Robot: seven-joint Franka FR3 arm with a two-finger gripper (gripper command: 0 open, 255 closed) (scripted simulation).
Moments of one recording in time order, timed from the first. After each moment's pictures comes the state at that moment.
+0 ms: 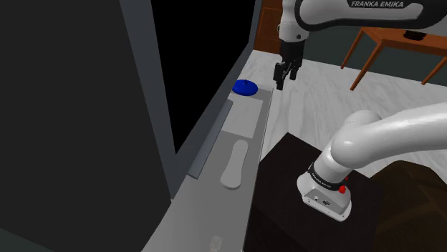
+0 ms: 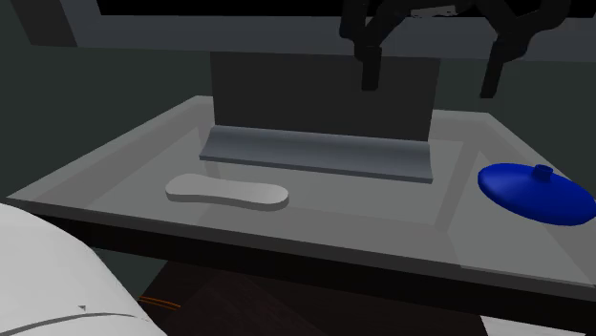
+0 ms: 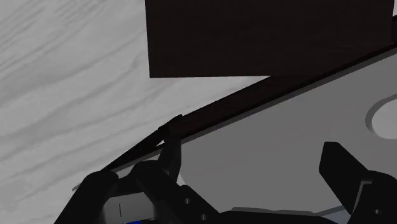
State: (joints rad) arm -0.02 -0.74 0.01 -2.43 -0.09 1.54 0.04
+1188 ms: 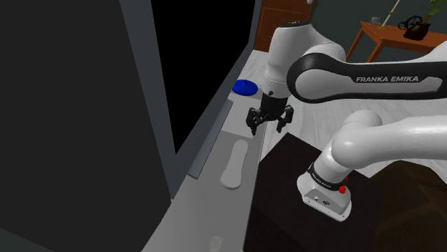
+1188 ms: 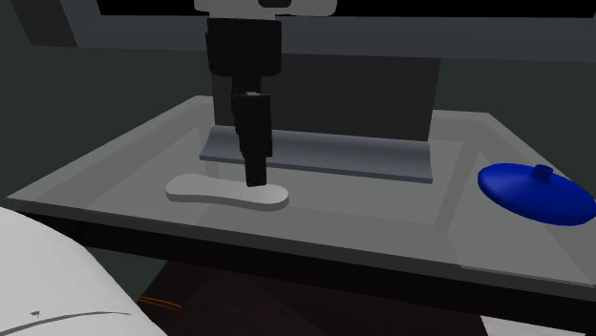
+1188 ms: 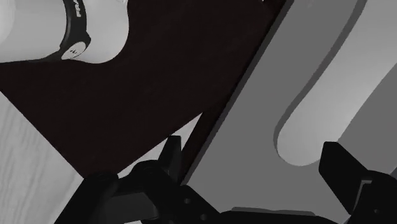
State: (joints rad) arm 0.00 -0.93 0.44 -2.76 0.37 1.80 0.85
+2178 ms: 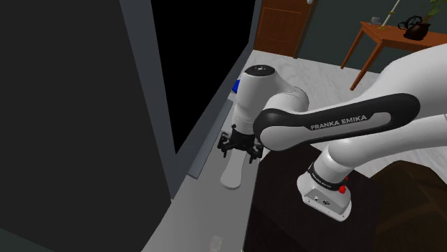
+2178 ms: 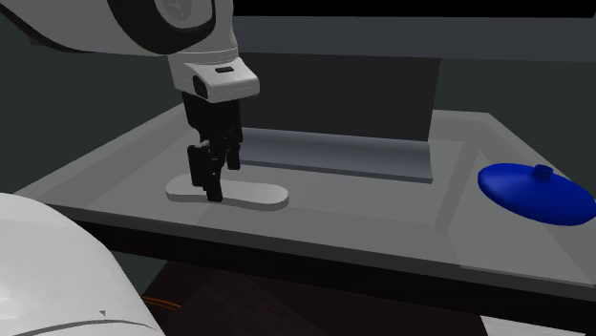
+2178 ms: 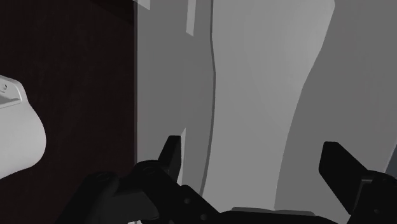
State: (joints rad) arm -0.11 -0.66 0.86 -2.73 0.62 2.19 1.32
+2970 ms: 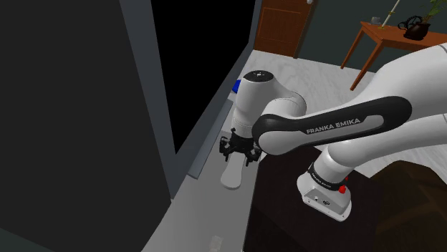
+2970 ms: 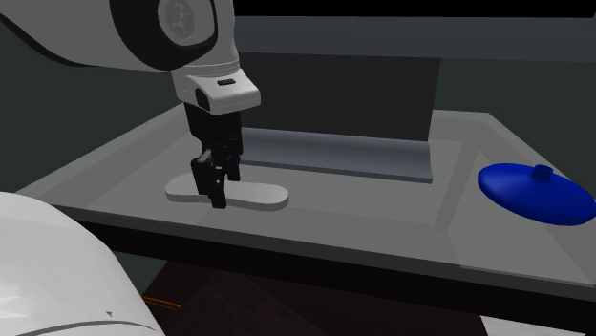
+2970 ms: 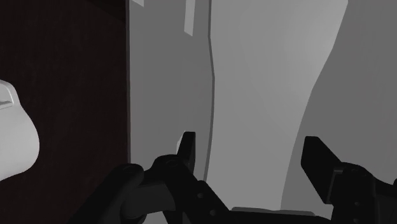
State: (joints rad) arm -0.12 -0.63 0.89 -2.75 0.63 2.24 1.32
